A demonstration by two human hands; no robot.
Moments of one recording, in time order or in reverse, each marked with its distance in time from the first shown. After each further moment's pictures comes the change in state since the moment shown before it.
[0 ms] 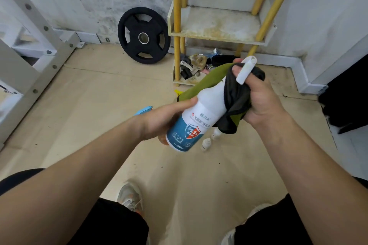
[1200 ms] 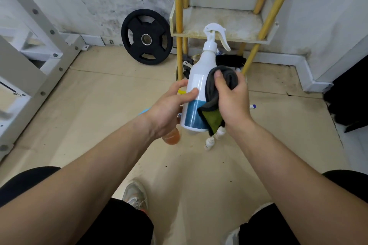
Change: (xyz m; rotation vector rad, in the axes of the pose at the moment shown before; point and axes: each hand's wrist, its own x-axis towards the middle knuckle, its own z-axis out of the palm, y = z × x) left_hand -0.005 0.015 0.018 -0.294 0.275 0.209; right_hand -0.010 0.042 0.035 -0.540 0.311 -0.162
